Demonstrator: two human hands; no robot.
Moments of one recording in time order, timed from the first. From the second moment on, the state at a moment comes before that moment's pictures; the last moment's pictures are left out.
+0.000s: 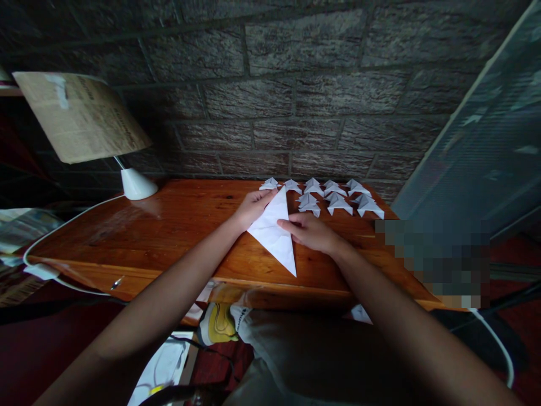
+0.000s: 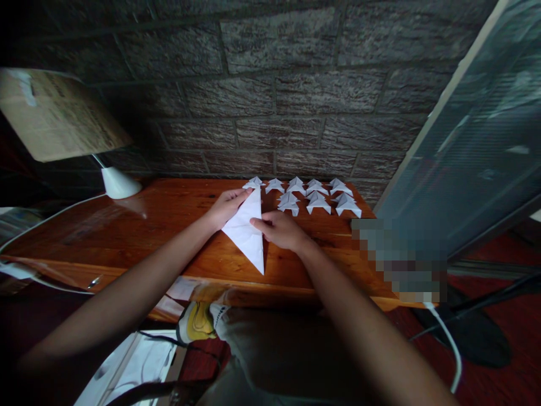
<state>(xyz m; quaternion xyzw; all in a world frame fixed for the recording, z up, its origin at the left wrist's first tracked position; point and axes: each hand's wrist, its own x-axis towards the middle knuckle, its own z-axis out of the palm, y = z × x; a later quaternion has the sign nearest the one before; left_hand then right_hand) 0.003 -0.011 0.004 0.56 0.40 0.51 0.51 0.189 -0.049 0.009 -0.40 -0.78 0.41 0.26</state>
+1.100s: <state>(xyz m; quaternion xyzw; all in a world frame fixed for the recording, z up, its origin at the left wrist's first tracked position) -0.005 -0.018 0.005 0.65 0.39 0.47 0.45 0.208 -0.036 0.007 -0.45 -0.72 0.40 0.35</state>
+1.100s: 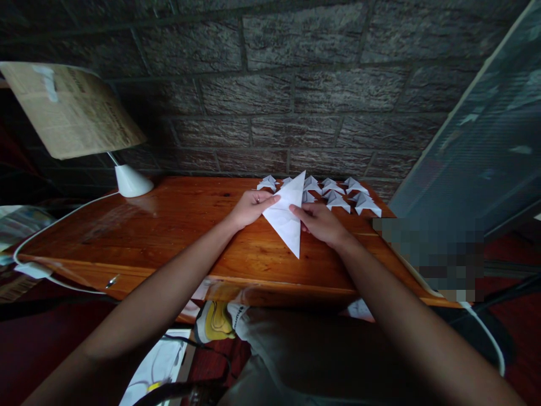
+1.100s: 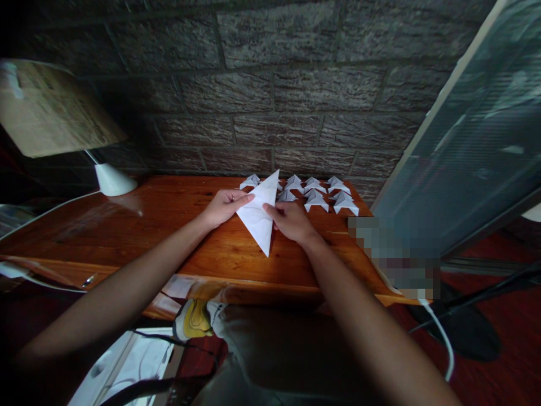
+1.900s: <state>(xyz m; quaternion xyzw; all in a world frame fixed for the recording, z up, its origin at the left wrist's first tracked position) -0.001 -0.015 0.005 0.52 0.33 0.53 0.59 0.204 -0.041 0.010 -0.44 -0.70 0.36 0.43</state>
